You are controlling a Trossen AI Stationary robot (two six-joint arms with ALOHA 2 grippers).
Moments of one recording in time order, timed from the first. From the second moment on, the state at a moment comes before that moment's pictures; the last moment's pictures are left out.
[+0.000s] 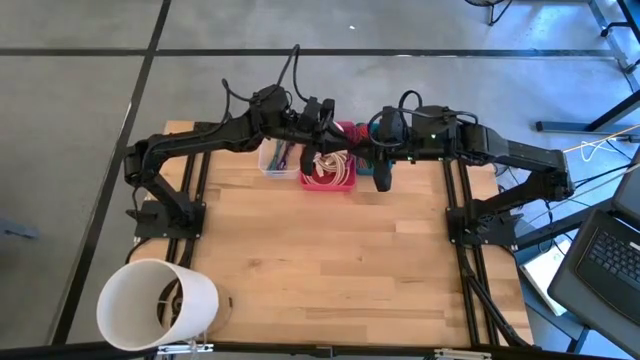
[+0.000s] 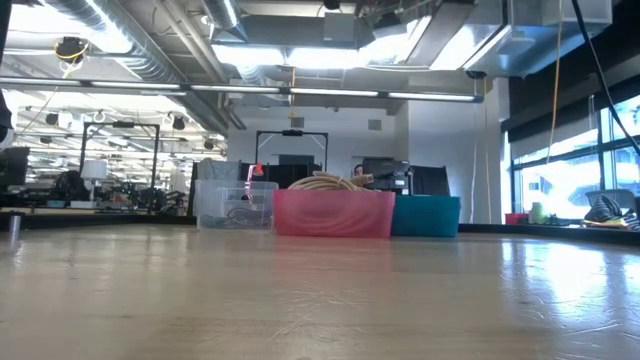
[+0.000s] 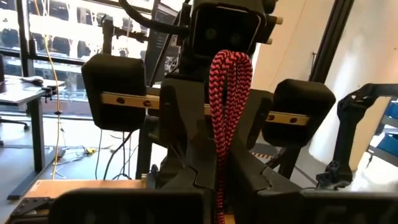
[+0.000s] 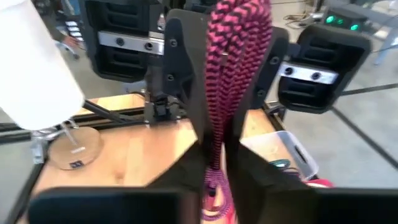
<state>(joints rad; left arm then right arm) 0.32 1.59 1.48 0.22 0.55 -0.22 -0.09 1.32 1.54 -0.55 0.05 0.08</state>
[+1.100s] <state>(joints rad) 0.73 1.63 1.48 -0.66 -0.11 -0.64 -0.26 1.05 1.54 -1.39 0.58 0.32</state>
